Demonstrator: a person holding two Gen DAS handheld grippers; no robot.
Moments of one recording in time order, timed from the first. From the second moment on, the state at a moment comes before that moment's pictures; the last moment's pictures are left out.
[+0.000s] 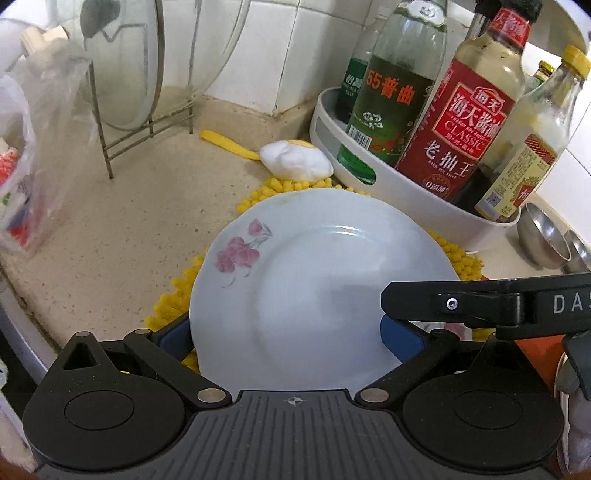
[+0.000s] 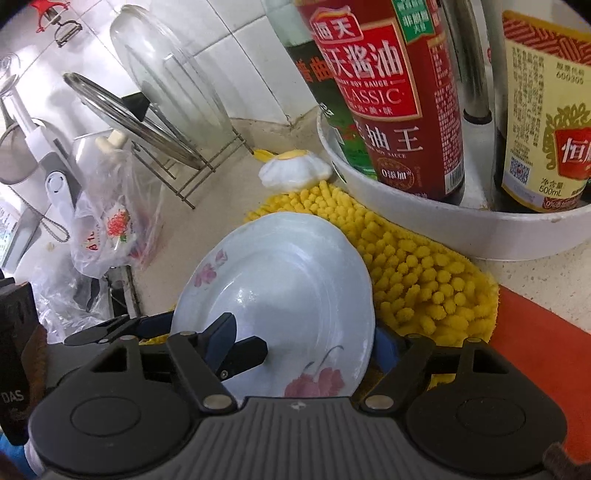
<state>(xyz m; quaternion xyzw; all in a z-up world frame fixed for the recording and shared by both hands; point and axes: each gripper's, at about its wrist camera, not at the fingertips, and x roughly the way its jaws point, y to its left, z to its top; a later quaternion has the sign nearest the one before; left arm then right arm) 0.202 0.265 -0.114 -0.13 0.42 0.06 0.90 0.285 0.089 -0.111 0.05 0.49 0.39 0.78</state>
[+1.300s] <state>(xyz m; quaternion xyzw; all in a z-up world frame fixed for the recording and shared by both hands) 0.200 0.175 -0.068 -0.05 0.36 0.00 0.93 0.255 -0.007 -0.064 0.13 0.42 0.34 0.83</state>
